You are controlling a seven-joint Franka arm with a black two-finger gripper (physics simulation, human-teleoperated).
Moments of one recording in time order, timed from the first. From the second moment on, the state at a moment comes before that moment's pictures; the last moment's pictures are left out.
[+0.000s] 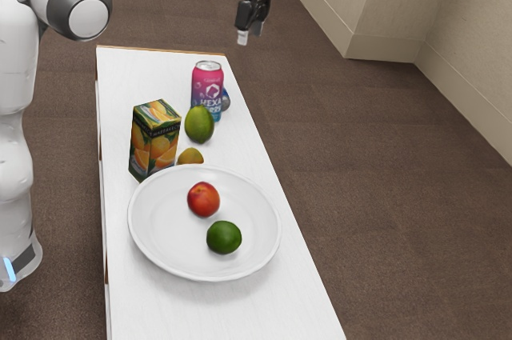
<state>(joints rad) 0.27 0.16 0.21 -1.36 -0.16 1.45 1.12</state>
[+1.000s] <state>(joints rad) -0.05 -0.74 -0.07 -2.00 -0.13 1.30 0.51</state>
